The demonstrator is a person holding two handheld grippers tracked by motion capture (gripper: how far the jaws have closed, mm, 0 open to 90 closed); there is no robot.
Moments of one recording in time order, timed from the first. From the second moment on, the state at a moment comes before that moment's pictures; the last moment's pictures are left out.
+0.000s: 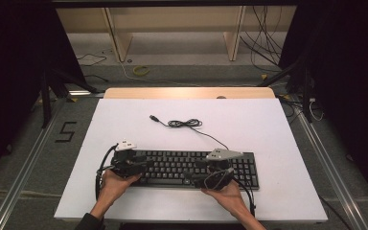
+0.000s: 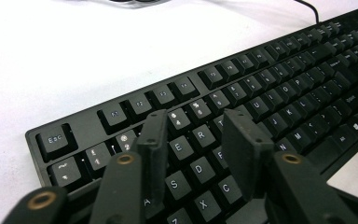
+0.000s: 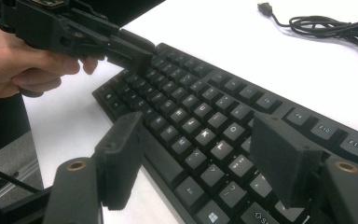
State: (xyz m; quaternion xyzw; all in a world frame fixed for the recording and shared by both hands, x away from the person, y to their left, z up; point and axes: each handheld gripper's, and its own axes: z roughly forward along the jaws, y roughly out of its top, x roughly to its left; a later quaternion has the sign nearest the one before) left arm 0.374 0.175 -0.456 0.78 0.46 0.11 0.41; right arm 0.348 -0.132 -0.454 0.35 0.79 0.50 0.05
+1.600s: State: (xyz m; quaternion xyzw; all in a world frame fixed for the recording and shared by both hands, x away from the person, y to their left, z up) left arm 0.346 0.185 -0.449 0.75 0.46 0.13 0.45; right arm 0.358 -0.094 -0.460 0.34 0.82 0.47 0.04
